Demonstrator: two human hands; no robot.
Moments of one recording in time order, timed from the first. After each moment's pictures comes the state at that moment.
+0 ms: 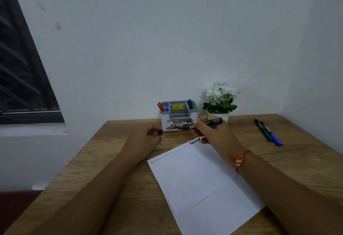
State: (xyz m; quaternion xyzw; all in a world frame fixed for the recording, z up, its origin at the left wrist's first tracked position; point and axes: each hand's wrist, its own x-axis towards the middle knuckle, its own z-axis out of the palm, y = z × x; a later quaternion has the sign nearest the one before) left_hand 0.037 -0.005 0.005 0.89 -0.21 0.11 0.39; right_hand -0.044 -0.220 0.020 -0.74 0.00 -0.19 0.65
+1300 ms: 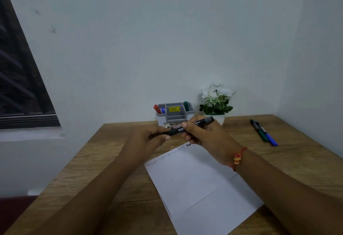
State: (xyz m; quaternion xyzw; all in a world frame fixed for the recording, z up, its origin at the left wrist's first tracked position) left_hand 0.000 -0.009 0.026 0.82 -0.31 0.11 0.47; right_hand -0.048 -0.217 0.027 -0.70 -0.12 -0.11 0.69
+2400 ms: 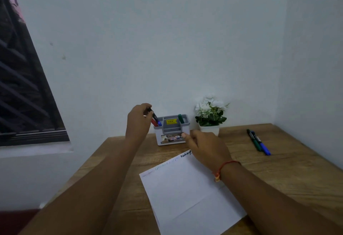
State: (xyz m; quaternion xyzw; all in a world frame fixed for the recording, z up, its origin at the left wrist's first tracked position) left_hand 0.090 -0.048 0.067 0.83 -0.19 0.35 0.39; right_hand -0.032 -0.245 0.010 -0.93 0.01 -0.28 0.23
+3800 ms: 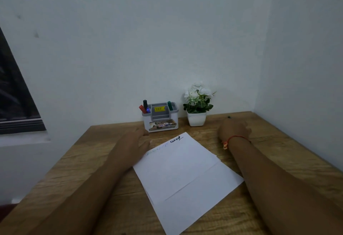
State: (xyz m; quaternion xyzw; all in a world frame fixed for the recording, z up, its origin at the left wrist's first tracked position) left_hand 0.029 -0.012 -0.008 0.92 -0.28 0.17 0.23; right_hand -0.023 -0.338 -0.007 -0.92 0.37 -0.14 0.09
